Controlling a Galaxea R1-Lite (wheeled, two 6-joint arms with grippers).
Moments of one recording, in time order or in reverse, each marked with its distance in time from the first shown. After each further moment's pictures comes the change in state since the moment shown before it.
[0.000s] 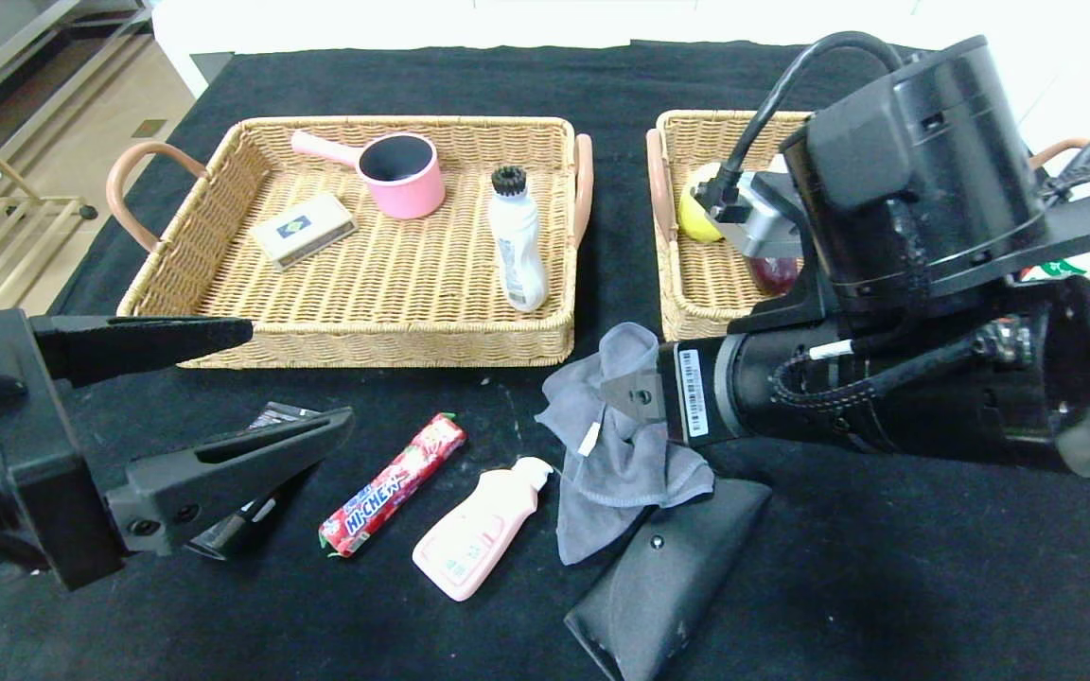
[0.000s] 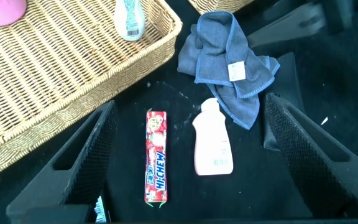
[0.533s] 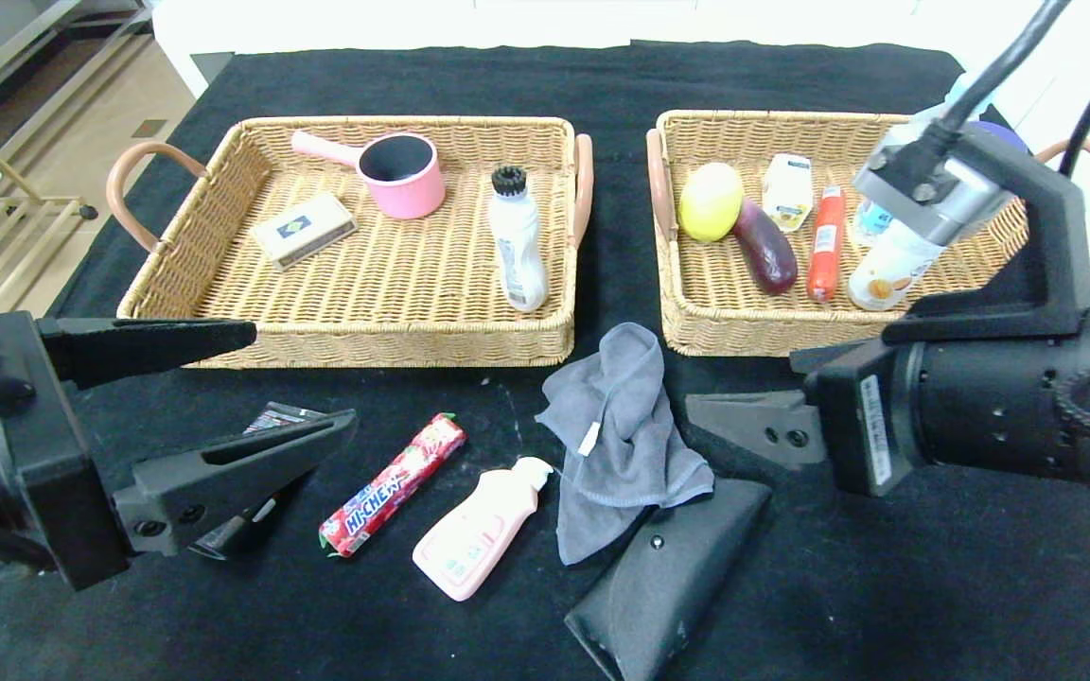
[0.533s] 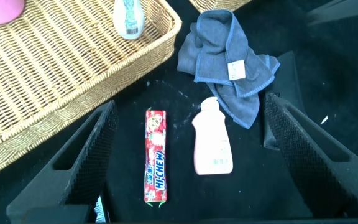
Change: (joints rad) left arm 0.000 0.005 0.001 0.000 0.000 0.000; right arm -0.058 -0.252 0.246 -0.114 0.153 -0.234
